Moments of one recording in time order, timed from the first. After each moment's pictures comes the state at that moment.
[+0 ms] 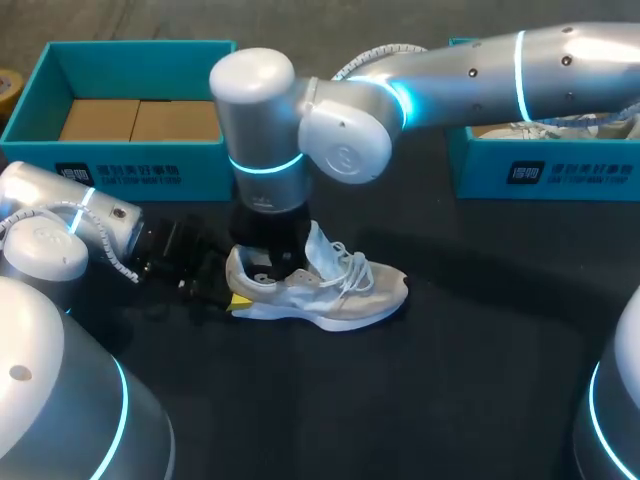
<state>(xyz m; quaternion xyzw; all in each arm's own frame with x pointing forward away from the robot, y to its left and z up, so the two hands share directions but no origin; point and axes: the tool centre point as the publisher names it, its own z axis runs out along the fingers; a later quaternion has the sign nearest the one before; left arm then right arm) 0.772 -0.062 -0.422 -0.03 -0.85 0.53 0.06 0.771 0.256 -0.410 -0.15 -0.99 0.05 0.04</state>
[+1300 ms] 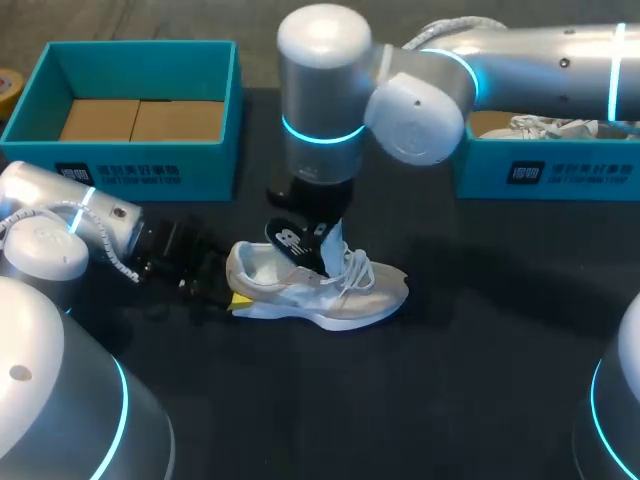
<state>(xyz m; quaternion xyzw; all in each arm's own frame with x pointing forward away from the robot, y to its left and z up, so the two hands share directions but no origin) 0.772 -0.063 -0.421 -0.03 -0.85 0.53 0.06 0.786 0.215 -0.347 -0.22 -0.97 -0.02 -0.01</state>
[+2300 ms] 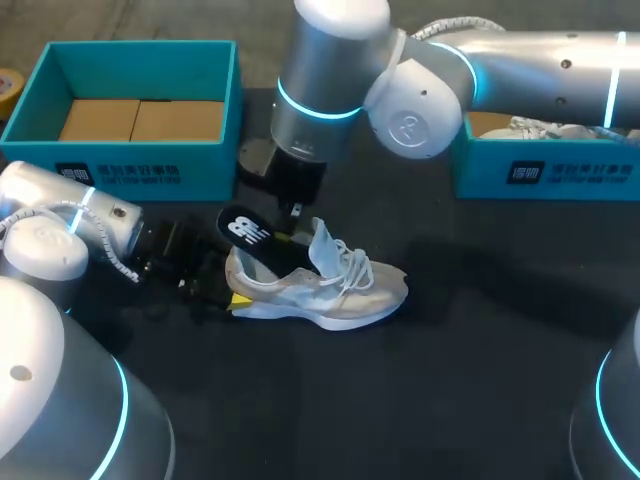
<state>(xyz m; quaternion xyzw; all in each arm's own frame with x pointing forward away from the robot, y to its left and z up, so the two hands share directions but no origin) 0.772 -0.063 -0.422 -0.03 -0.85 0.53 0.06 0.793 0.276 -0.312 -0.13 -0.98 -0.12 0.01</state>
